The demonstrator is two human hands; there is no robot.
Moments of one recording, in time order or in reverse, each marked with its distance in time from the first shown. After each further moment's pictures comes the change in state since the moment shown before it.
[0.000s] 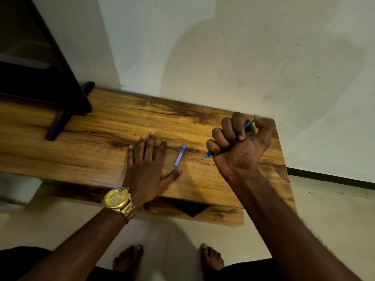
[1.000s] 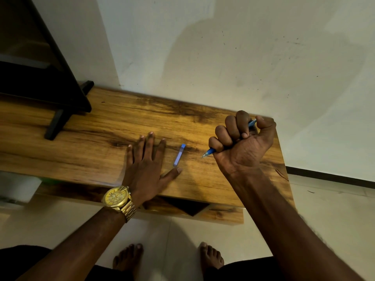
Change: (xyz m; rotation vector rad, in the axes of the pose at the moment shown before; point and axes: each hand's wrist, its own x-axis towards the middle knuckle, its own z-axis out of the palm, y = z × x) left_hand 0.000 0.000 0.002 0.019 0.008 -0.008; right_hand 0.001 -0.003 -0.002 0.095 0.053 -0.001
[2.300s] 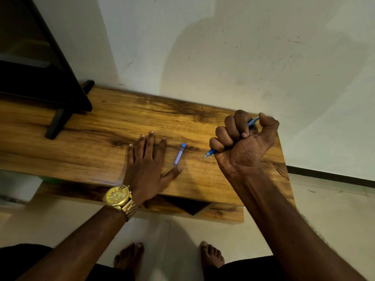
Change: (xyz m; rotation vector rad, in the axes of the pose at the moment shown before) left_hand 0.000 0.000 -0.001 0.011 -0.015 0.000; right_hand -0.002 -0.002 0.004 -0.034 0.005 0.009
